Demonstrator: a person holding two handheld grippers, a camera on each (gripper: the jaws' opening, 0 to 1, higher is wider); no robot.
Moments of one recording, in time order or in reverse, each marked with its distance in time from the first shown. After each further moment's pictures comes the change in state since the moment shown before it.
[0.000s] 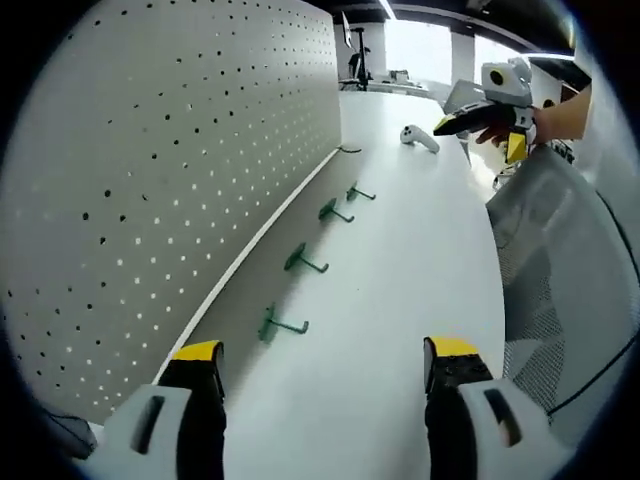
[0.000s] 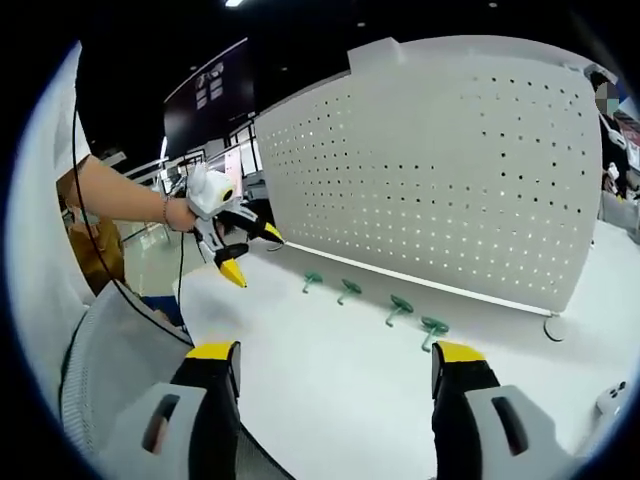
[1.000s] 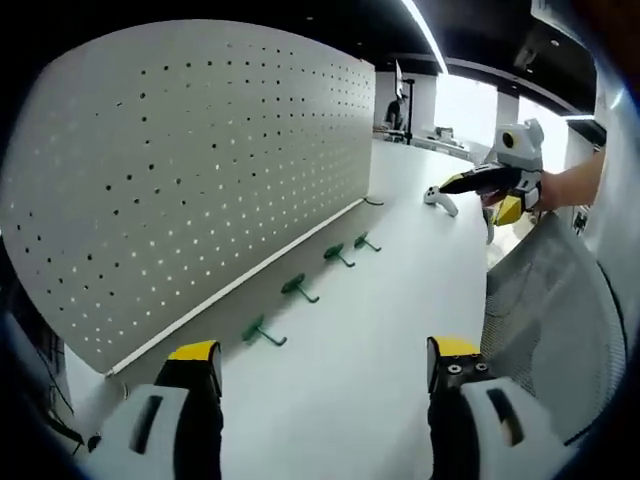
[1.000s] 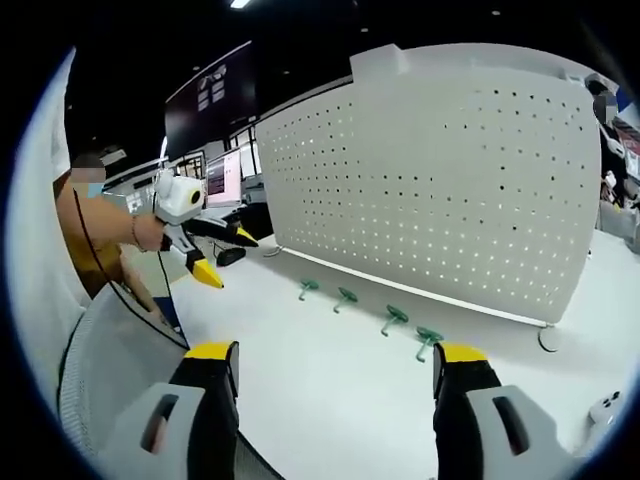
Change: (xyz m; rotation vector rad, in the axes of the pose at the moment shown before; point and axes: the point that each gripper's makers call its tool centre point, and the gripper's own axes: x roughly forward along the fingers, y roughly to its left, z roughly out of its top) left arm -0.034 -0.024 0.018 -0.239 -0.209 0.124; right arm -0.001 -0.002 0.010 -0.027 -0.022 -0.016
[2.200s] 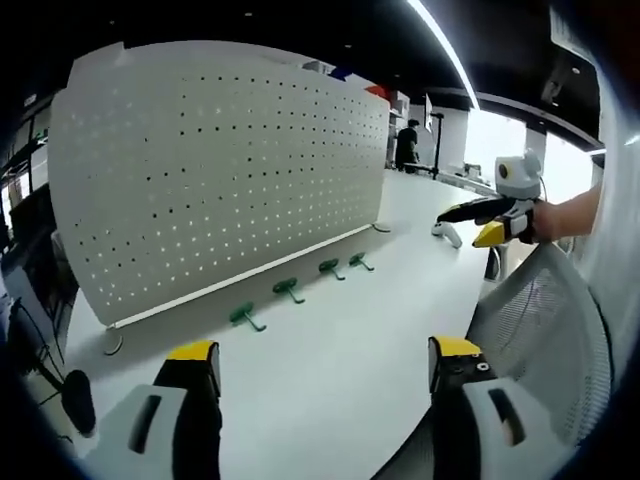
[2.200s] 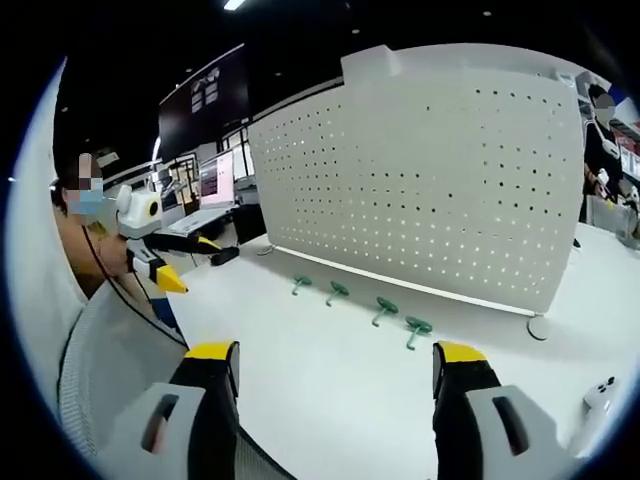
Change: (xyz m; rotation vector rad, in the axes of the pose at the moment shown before) left arm -0.036 -0.047 -0.010 -0.126 -0.134 0.109; right arm -0.015 -0.005 -0.006 0.011 -0.011 -0.036
